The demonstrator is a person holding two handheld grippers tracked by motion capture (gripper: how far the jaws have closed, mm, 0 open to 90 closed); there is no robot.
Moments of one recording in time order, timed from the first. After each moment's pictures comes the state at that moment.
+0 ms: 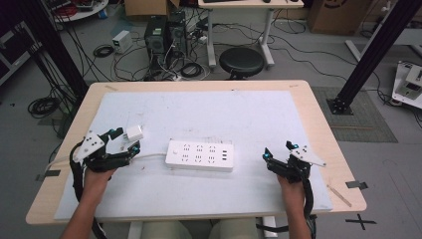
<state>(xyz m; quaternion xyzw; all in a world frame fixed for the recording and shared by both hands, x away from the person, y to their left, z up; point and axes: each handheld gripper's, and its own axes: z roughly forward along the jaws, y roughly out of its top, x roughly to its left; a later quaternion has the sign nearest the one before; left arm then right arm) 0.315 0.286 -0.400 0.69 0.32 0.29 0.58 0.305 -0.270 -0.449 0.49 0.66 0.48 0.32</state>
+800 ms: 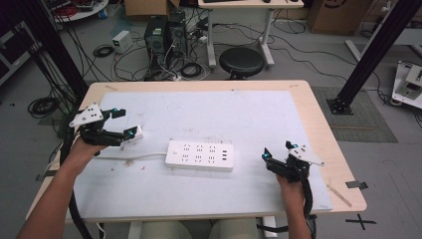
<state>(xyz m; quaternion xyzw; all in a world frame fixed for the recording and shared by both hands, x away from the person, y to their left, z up) 0.379 0.309 -0.368 0.77 0.25 0.22 0.55 0.307 -0.268 -0.449 0.49 0.66 0.47 0.33</state>
